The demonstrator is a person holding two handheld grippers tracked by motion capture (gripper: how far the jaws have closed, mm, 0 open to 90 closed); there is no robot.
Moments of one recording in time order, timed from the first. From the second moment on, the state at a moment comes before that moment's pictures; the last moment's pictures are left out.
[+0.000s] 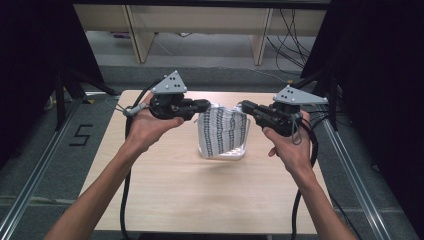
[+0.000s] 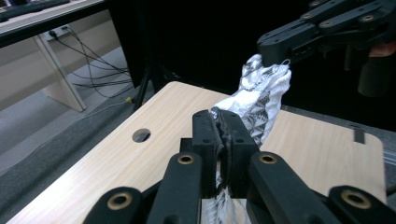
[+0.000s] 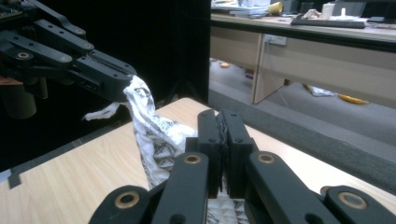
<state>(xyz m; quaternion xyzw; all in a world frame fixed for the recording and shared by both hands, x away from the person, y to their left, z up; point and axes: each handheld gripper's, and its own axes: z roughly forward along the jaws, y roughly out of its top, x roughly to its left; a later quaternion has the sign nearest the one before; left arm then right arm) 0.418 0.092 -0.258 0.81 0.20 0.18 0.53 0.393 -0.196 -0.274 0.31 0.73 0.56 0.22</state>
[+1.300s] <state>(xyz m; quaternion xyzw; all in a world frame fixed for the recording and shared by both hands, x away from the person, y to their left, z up) 0.527 0.065 -0.266 0.76 0.32 0.20 0.53 0.490 -0.194 -0.280 0.41 0.70 0.54 0.24</state>
